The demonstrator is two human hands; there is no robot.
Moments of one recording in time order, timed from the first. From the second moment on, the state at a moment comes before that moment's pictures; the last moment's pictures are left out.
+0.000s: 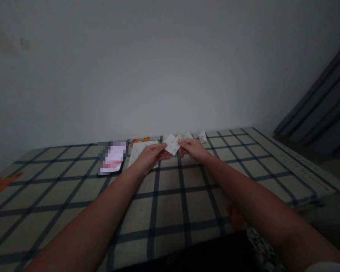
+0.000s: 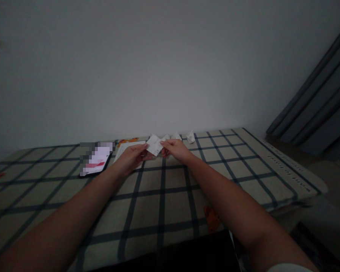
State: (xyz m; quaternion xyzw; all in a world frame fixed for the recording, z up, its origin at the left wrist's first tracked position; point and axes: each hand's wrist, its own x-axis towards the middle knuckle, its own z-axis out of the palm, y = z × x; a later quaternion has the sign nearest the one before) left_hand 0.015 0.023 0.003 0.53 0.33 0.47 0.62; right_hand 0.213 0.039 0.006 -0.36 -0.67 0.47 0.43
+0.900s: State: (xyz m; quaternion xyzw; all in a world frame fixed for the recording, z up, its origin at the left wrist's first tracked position) left_hand 0.018 0.021 0.000 0.54 0.37 0.46 0.60; right_hand 0.211 0.033 0.012 -0.39 -0.71 0.42 0.41
